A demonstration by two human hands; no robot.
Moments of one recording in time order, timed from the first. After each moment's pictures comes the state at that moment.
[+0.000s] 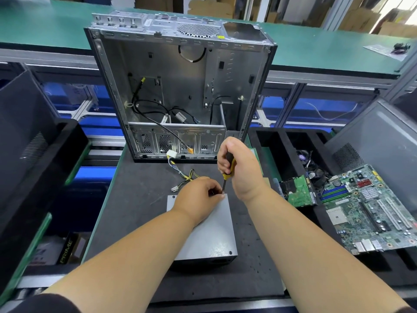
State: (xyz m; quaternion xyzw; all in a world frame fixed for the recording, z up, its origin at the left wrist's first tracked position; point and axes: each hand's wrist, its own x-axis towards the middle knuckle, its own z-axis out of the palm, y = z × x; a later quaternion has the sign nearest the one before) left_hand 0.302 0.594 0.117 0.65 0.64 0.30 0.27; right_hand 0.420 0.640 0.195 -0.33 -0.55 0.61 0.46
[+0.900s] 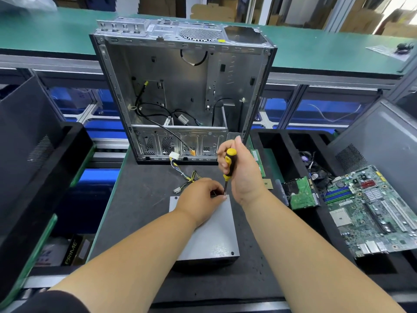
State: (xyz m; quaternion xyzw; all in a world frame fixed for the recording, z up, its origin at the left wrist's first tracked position) left_hand 0.302 0.593 0.119 0.66 0.64 0.29 0.27; right_hand 0.415 0.631 0.197 -0.36 -0.48 0.64 0.48
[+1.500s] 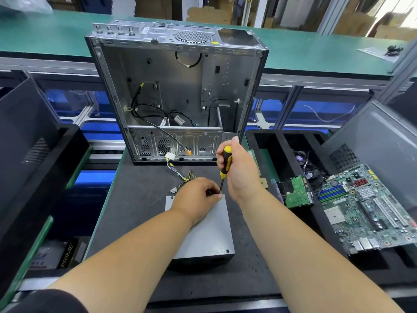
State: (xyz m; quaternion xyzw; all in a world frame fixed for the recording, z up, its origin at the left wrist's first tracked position) left_hand 0.302 0.595 0.117 0.65 0.64 0.29 0.28; right_hand 0.417 0.632 0.200 -0.45 -0.47 0.59 0.47
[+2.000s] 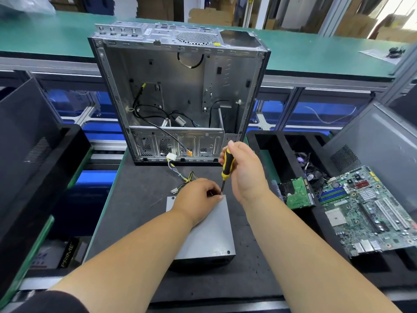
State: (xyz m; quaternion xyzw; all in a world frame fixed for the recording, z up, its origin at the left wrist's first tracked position) left_hand 0.302 0.594 0.117 0.65 0.65 0.29 0.28; right_hand 0.425 0.629 0.198 -0.44 -0.47 0.57 0.51
